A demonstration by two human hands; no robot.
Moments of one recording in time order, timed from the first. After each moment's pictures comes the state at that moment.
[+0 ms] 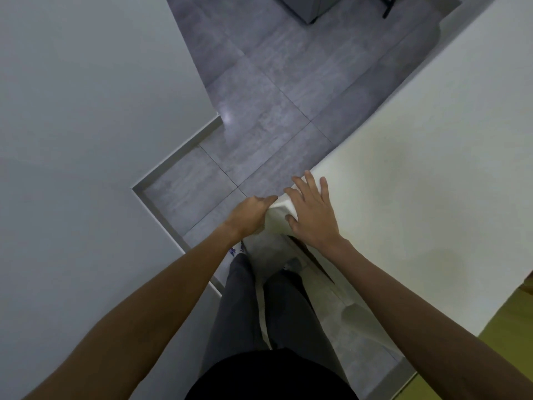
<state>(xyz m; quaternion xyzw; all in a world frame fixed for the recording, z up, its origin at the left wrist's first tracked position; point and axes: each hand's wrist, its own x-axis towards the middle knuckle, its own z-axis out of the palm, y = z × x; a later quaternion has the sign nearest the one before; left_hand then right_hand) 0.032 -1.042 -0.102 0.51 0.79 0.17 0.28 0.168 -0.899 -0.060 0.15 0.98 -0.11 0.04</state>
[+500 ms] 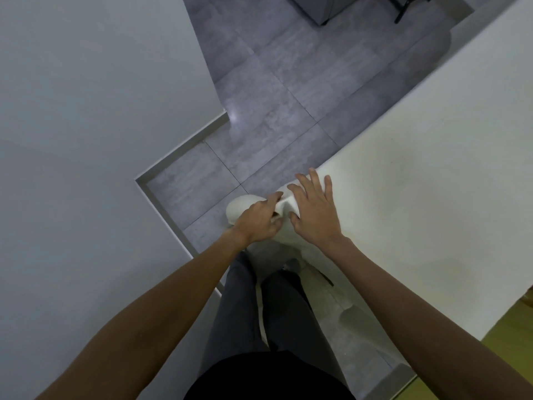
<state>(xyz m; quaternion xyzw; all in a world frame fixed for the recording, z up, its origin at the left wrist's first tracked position) 0.063 -1.045 -0.099 0.40 0.82 0.22 0.35 0.167 -0.900 -0.059 0.14 0.98 -0.11 0.04</state>
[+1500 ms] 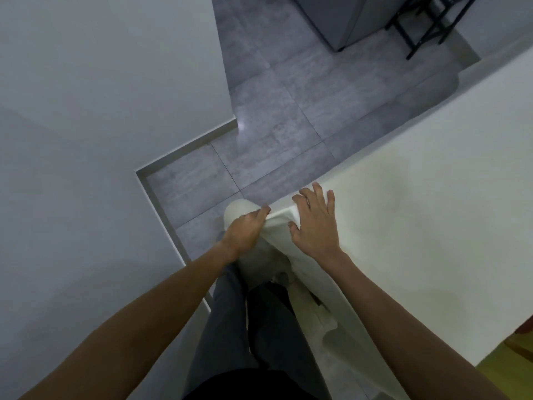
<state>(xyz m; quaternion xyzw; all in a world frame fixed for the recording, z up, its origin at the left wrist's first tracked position) 0.074 -1.073 -0.113 0.39 0.86 0.16 0.29 0.168 -0.900 -0.058 0.13 0.98 -0.12 0.04</state>
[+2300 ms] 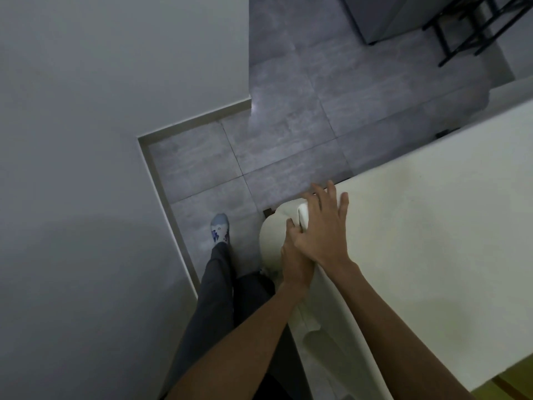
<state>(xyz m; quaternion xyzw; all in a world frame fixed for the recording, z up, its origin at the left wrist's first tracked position) 0.202 -0.975 -0.105 -0.11 0.77 0.56 0.30 0.168 -0.897 -0.061 0.13 0.98 -0.14 0.03</state>
